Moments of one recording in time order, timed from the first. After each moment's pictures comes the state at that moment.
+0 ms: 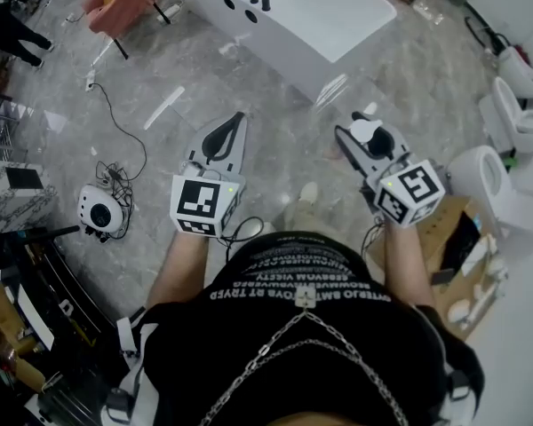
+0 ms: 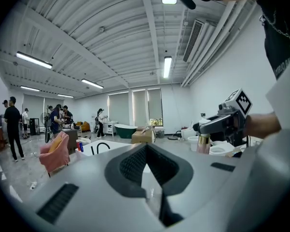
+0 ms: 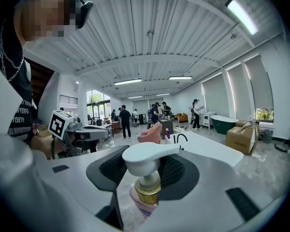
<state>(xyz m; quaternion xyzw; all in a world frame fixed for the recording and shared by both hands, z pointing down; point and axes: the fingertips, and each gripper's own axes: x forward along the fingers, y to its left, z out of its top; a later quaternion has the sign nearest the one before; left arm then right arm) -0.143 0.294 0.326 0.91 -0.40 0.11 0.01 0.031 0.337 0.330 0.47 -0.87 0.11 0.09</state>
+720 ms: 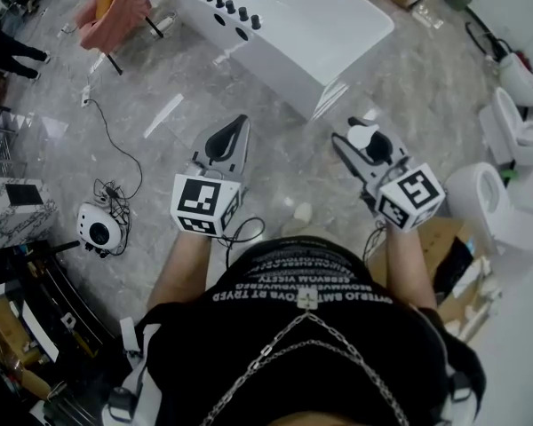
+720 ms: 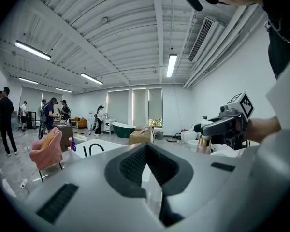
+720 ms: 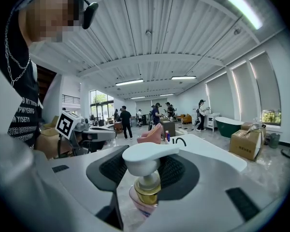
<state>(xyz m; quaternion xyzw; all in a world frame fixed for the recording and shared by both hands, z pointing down) -0.066 0.185 0.324 0.92 -0.39 0.11 0.04 0.094 0.238 0.320 0.45 -0.89 0.09 0.09</state>
